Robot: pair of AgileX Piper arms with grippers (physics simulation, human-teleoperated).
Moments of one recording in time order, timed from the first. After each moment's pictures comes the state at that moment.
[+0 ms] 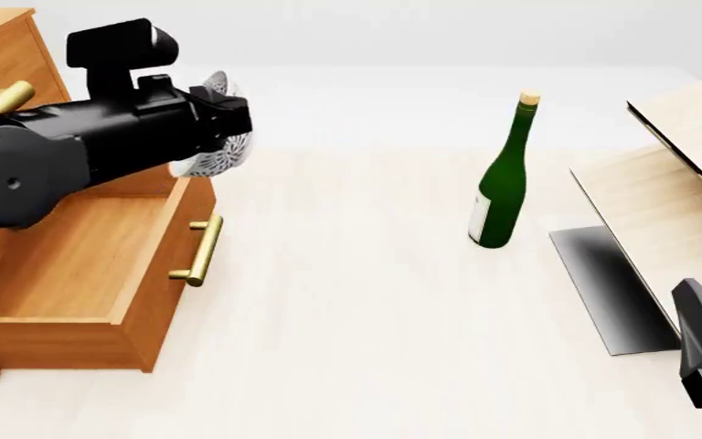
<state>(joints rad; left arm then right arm) -0.47 1.26 -0.87 -0.02 -0.24 -0.01 0.01 0.00 -0.01 0.01</state>
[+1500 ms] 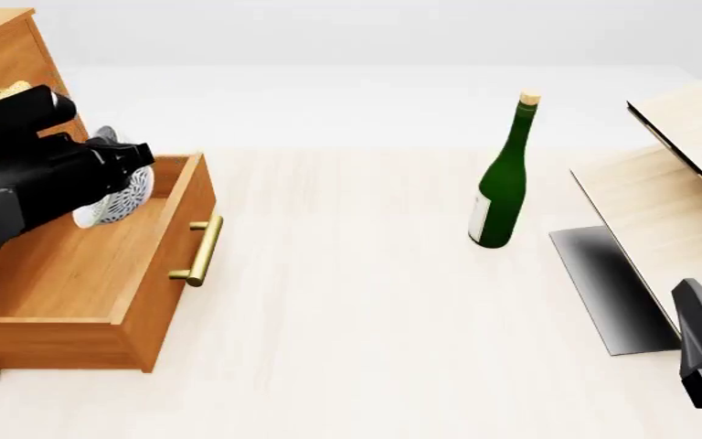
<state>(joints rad) -0.13 1.25 -0.66 -0.13 -0.31 -0.01 0.01 0.00 -0.01 0.01</state>
